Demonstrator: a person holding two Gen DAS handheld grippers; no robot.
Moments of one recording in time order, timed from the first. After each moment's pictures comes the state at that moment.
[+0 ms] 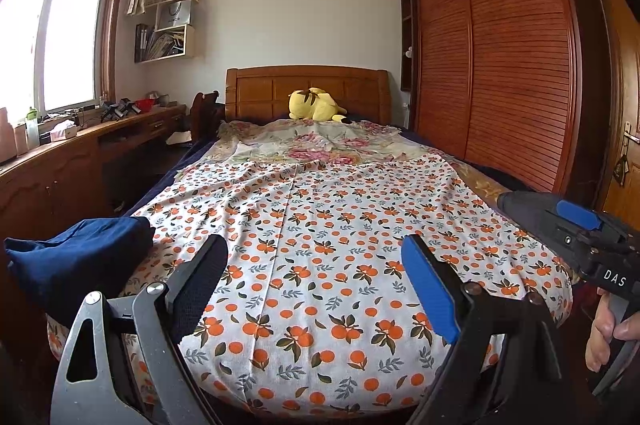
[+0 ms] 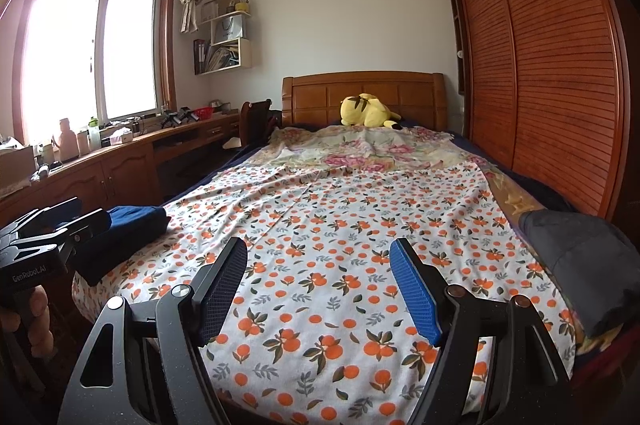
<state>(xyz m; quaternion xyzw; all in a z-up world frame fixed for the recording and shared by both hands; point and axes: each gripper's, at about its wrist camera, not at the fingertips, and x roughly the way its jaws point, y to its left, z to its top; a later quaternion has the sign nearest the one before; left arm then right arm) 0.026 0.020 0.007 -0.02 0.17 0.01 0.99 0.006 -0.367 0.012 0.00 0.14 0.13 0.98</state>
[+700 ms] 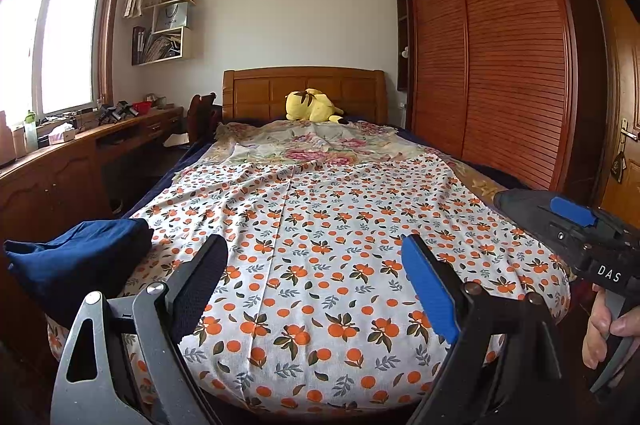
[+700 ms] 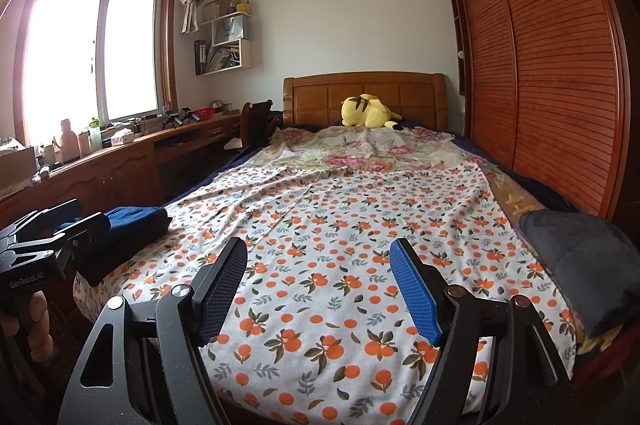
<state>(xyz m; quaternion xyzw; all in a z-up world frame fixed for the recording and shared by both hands) 0.023 0.017 0.007 -0.02 0.17 0.01 0.99 0.006 -0.371 0.010 0.00 0.14 0.13 0.98</state>
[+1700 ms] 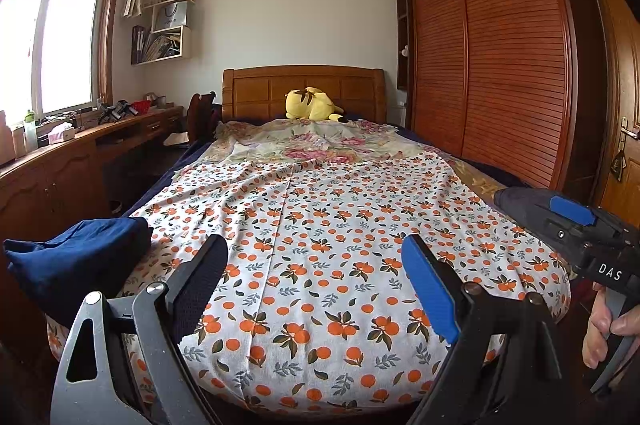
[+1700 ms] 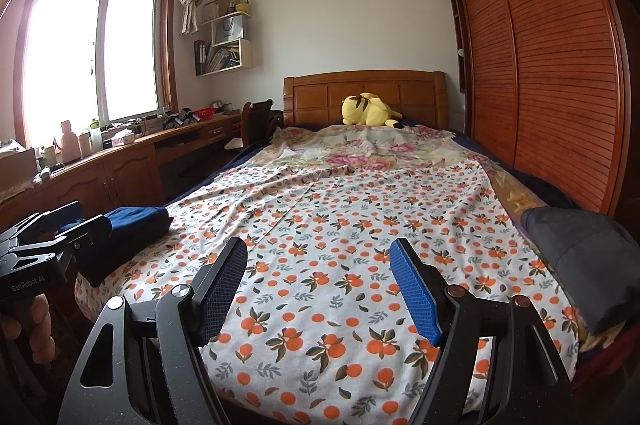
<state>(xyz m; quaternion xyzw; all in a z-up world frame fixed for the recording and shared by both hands) 0.021 0.014 0.006 -0.02 0.17 0.01 0.99 0.007 -0.374 0.007 0.01 0.14 0.13 0.98</state>
